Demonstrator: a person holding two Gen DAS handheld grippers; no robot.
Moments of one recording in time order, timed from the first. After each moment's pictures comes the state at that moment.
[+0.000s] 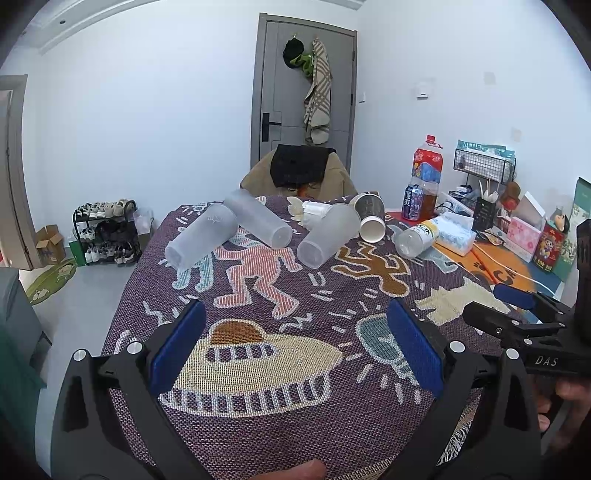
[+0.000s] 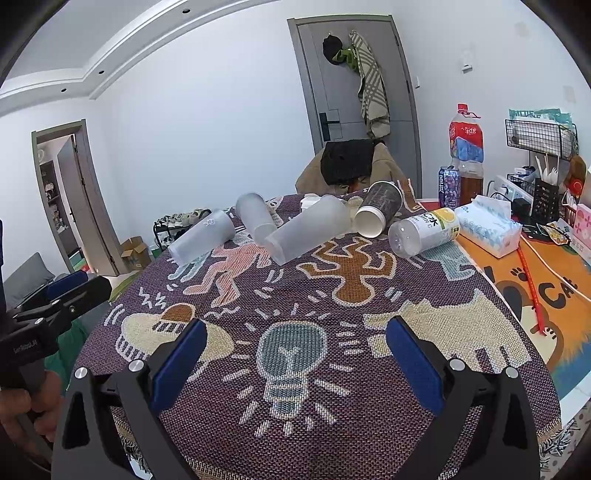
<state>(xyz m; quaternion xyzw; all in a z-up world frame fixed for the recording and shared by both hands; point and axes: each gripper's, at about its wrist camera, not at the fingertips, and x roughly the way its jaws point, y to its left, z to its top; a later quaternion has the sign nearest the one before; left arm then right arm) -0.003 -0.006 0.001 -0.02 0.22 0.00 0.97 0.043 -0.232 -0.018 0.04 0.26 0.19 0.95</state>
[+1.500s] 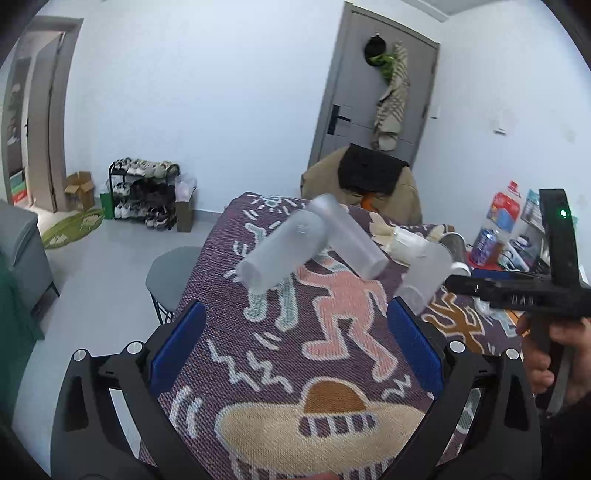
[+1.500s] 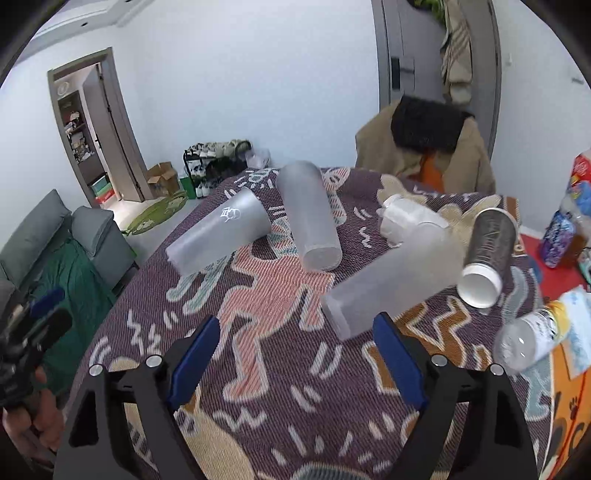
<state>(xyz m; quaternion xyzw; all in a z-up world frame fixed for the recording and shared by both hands) 0.080 0.132 0.002 -0.12 0.24 0.09 0.96 0.253 -0.081 0.011 -0.05 0.39 0.28 0.88</state>
